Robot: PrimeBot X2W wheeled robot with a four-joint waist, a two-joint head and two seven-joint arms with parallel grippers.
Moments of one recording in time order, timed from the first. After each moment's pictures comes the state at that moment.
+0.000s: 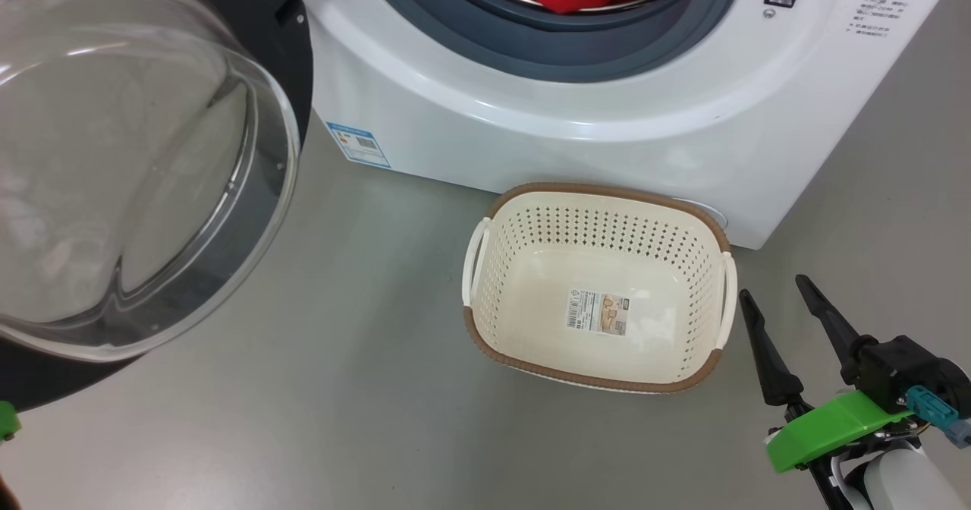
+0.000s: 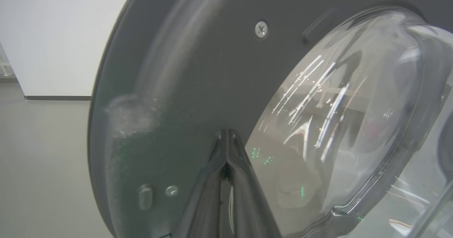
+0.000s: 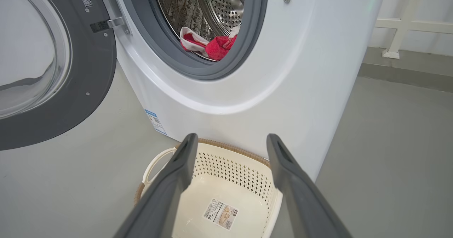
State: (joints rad) left arm -0.44 0.08 0.69 0.49 -0.14 -0.13 -0.26; right arm -0.13 -0.16 0.04 0.30 0.25 0.12 -0.25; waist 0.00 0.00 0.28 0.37
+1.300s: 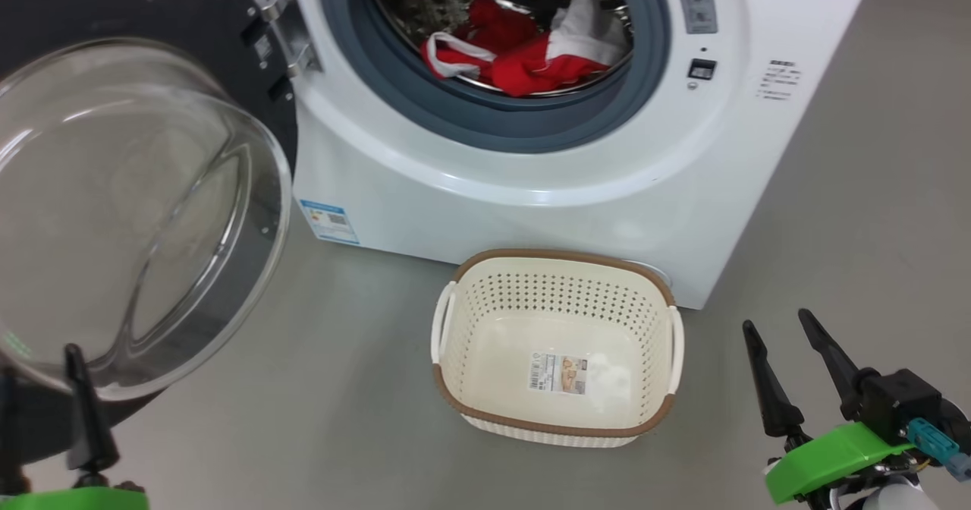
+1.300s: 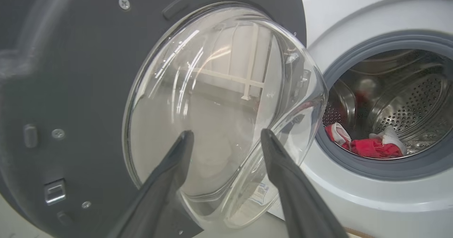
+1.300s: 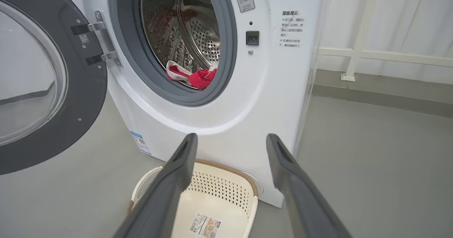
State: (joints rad) left arm -0.11 0.04 0.40 0.23 -0.28 -0.13 -0.26; right arm -0.06 -0.12 0.01 0.28 0.26 0.12 -0.25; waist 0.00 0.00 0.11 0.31
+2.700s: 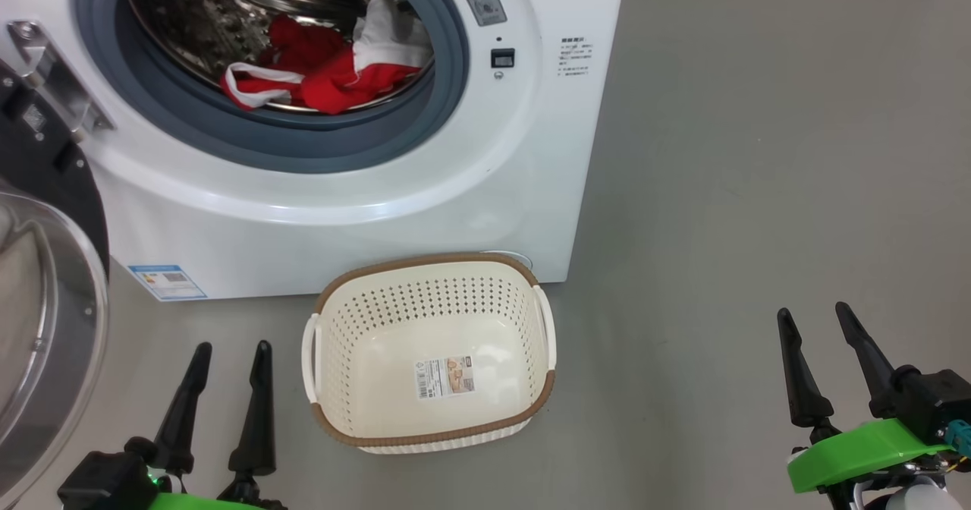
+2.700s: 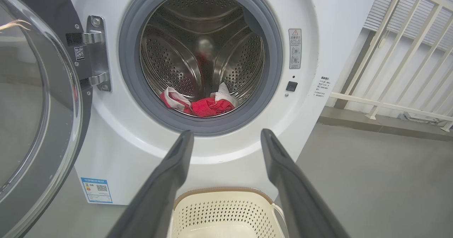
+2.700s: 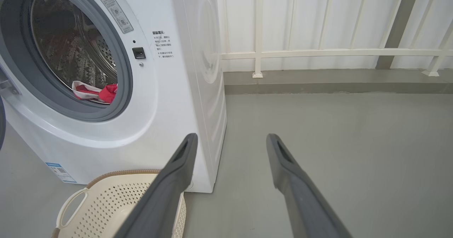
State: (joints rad) left arm -0.04 0.08 0.02 0.11 -0.35 -0.13 -0.26; right arm -0.04 -0.09 -0.09 0.25 0.26 0.12 -0.25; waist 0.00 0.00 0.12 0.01
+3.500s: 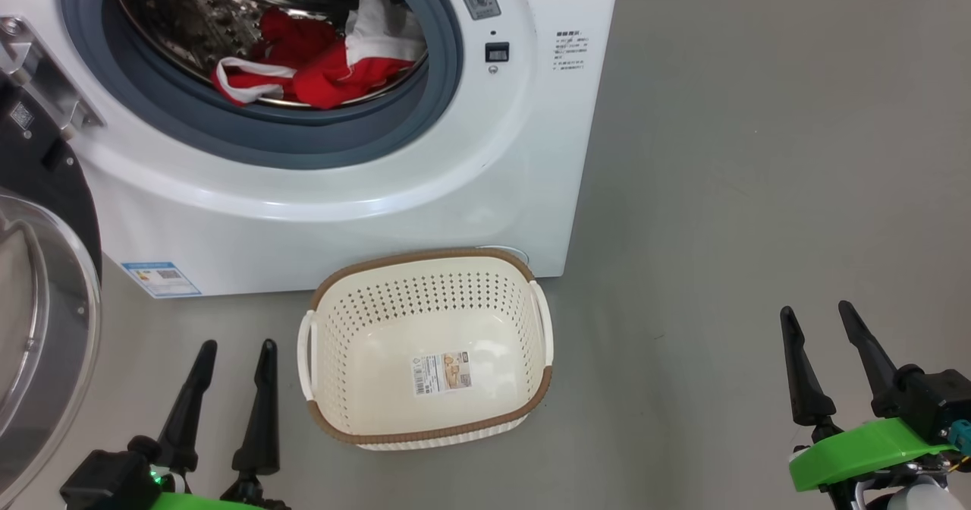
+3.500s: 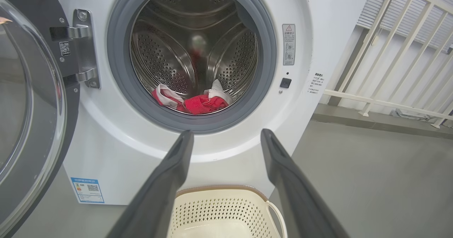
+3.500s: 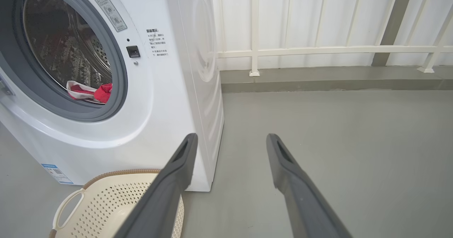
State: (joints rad) left arm -0.04 0.08 0.01 0.10 -0.35 -0.13 -0.26; right arm -0.04 -0.09 -0.10 0.25 0.26 0.12 -0.25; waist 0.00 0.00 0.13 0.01
